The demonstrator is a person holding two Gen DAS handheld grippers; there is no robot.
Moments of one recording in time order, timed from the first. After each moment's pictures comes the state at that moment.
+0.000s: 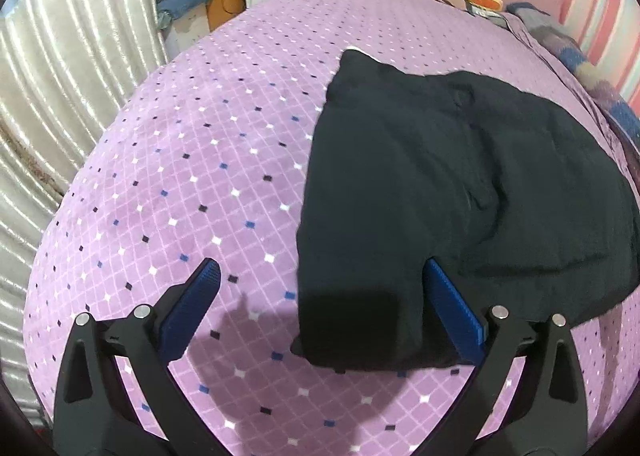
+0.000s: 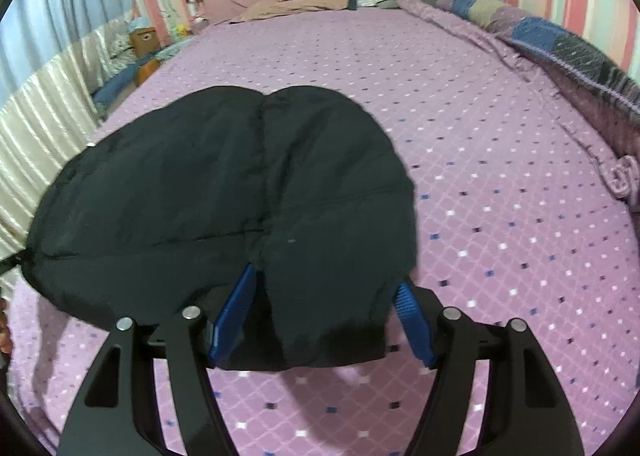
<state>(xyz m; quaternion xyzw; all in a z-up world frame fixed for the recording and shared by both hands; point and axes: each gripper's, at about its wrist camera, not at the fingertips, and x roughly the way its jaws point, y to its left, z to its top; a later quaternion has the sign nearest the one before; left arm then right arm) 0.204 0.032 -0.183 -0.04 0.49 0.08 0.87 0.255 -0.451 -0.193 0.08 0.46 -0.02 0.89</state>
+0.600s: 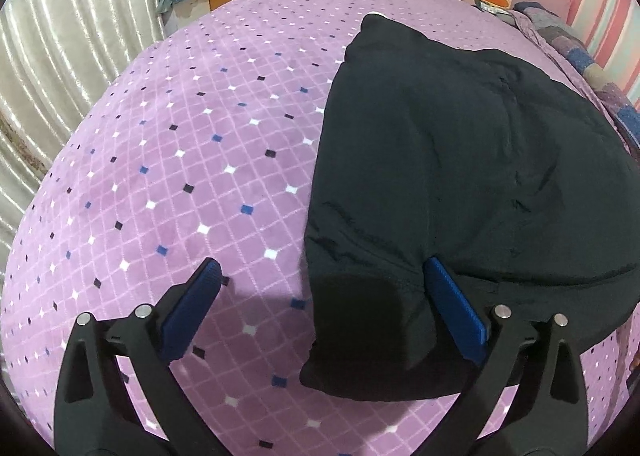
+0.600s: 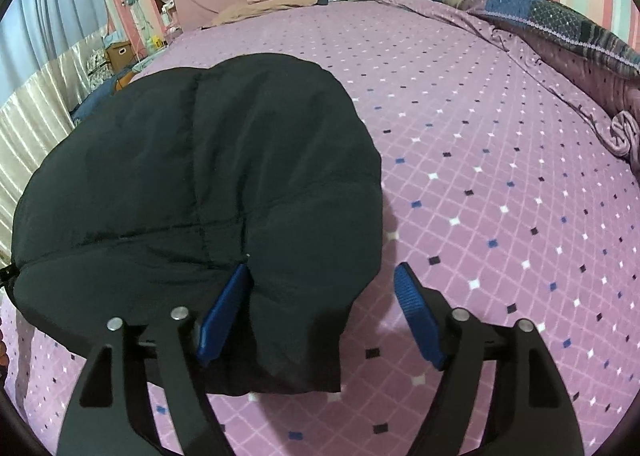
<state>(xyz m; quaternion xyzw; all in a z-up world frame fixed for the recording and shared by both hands) 0.224 0.040 -0.231 -0.05 0.49 0.08 0.86 0.256 -0.474 -0.248 0.12 0.44 -0.04 0.89</state>
